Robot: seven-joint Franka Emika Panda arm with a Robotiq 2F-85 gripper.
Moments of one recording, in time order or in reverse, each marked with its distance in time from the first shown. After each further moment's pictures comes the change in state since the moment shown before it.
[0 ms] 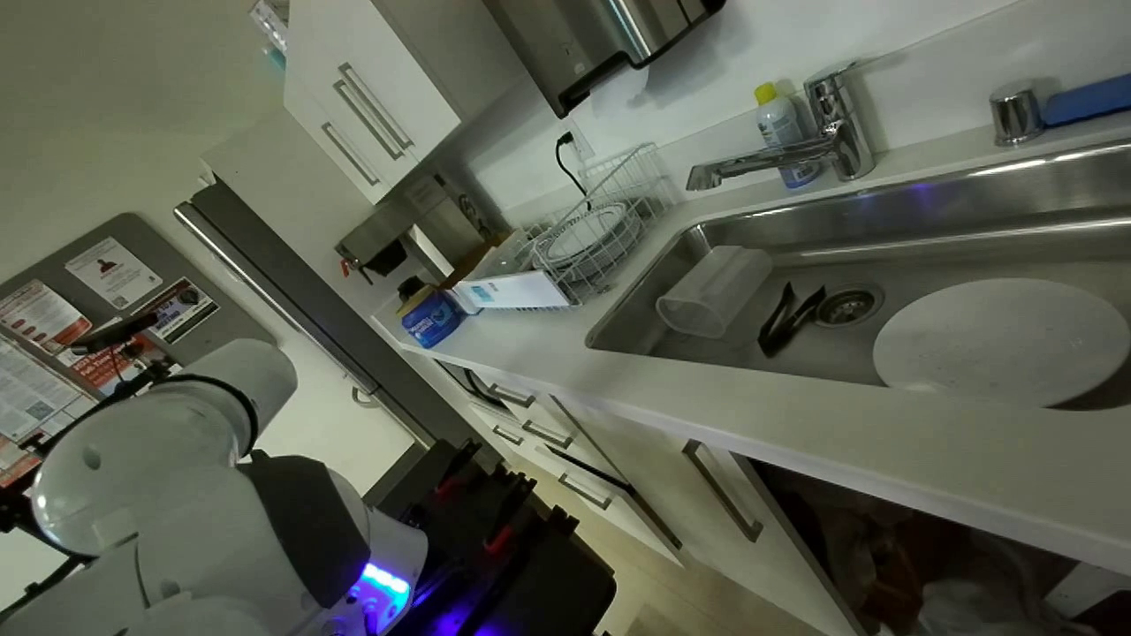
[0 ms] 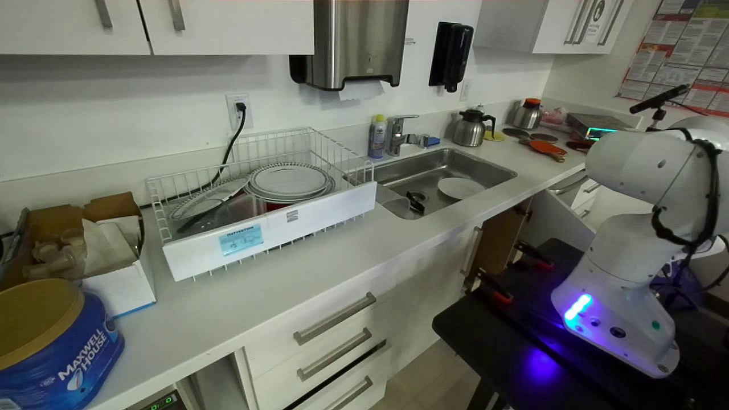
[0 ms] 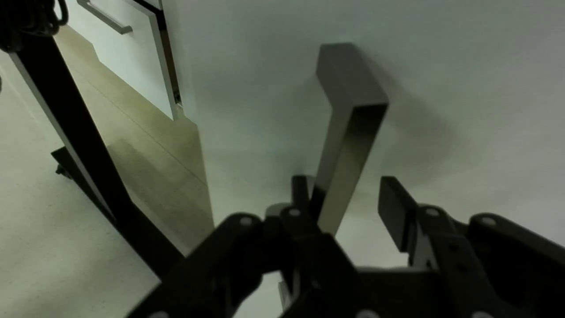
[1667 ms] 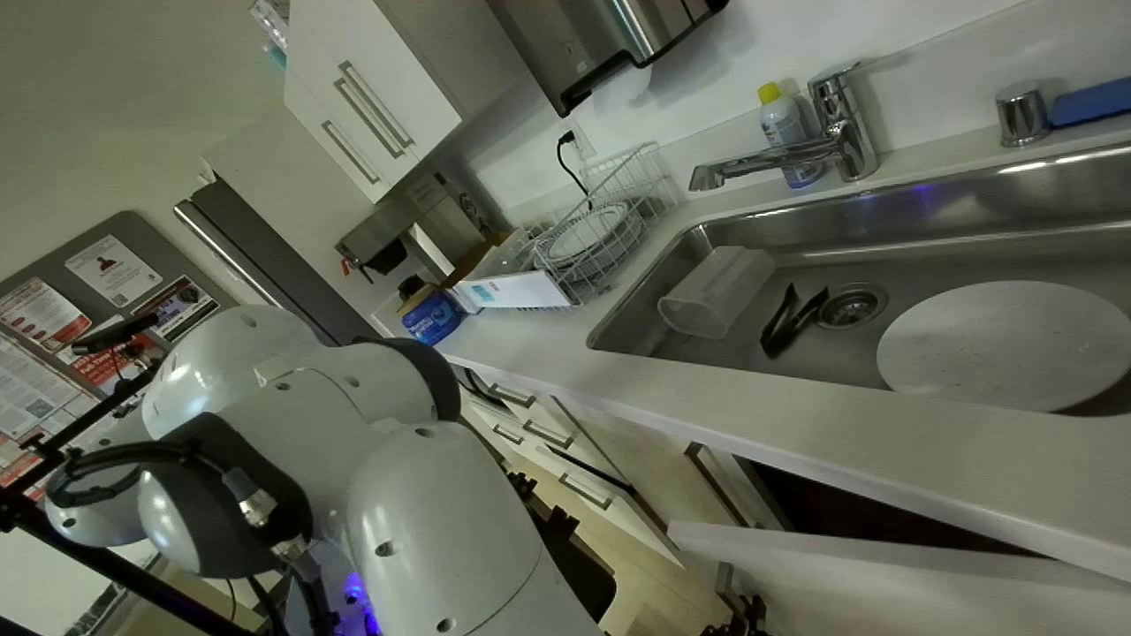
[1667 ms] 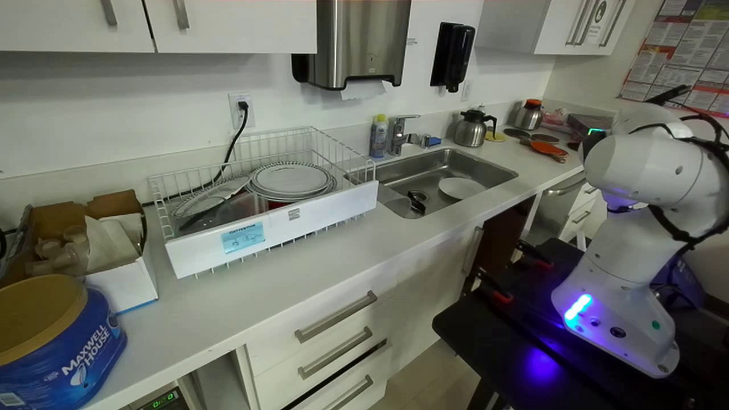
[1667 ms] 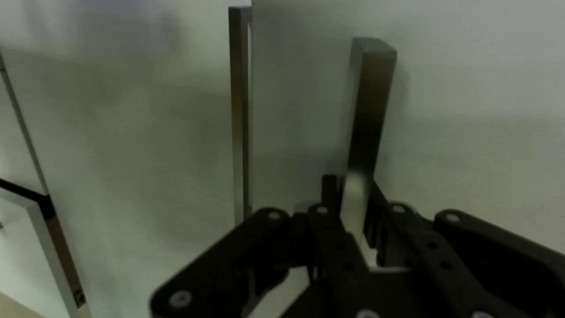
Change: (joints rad) arm 0.405 -0.025 -0.086 -0.591 0.648 -0.171 -0.198
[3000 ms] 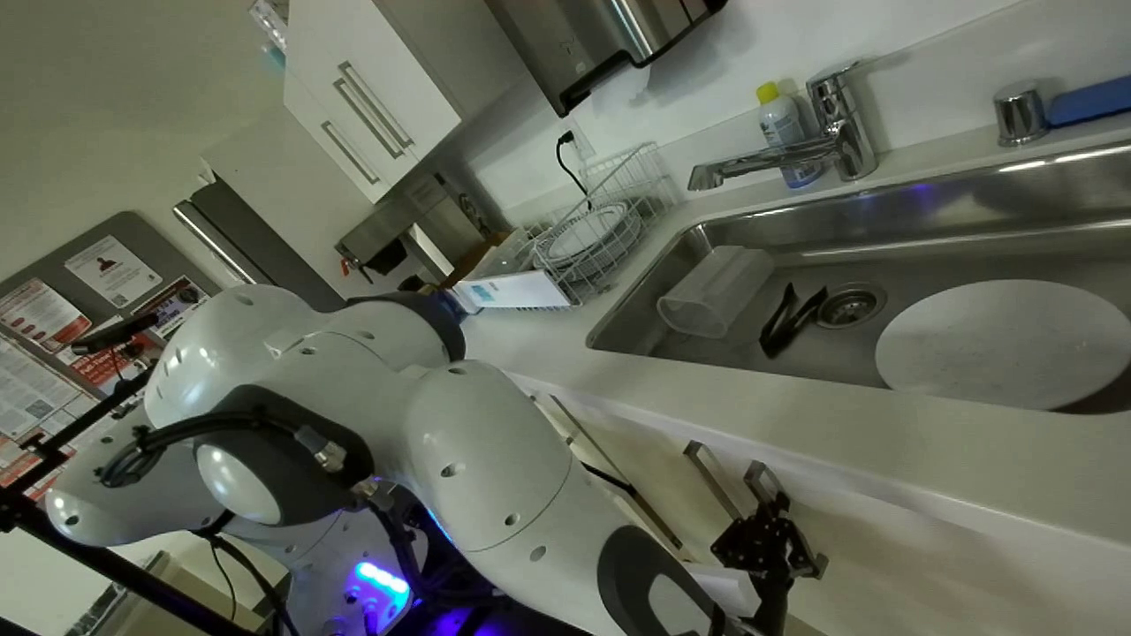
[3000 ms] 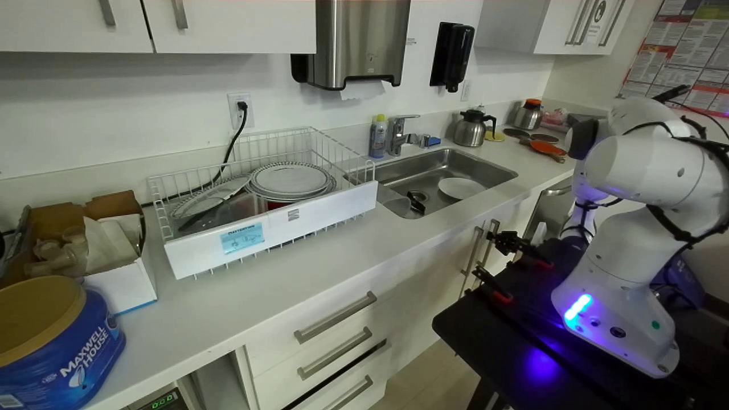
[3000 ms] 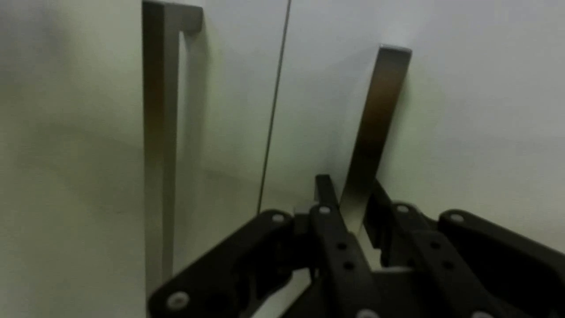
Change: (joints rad) arm 0.062 -0.043 0.229 -0.074 0.197 0.157 -0.120
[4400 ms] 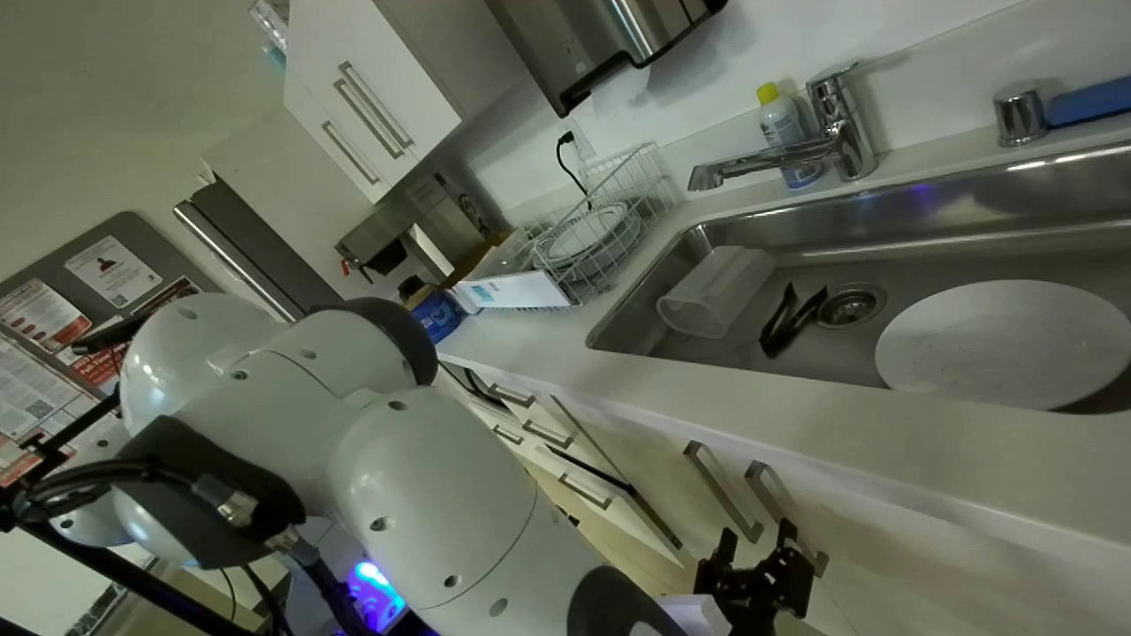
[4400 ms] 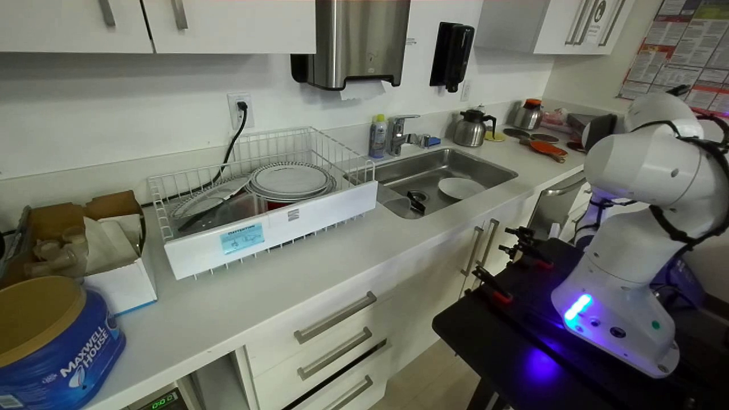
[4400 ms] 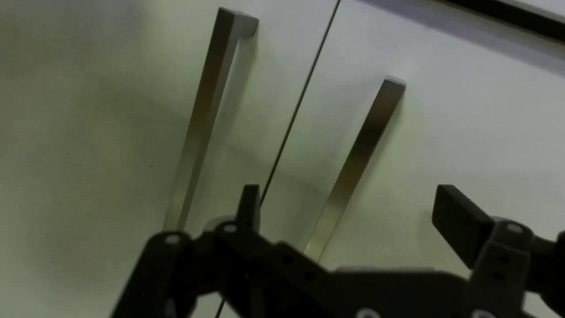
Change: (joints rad) arm -0.113 -0.054 0.013 -0.026 -0.183 0.020 -0.191
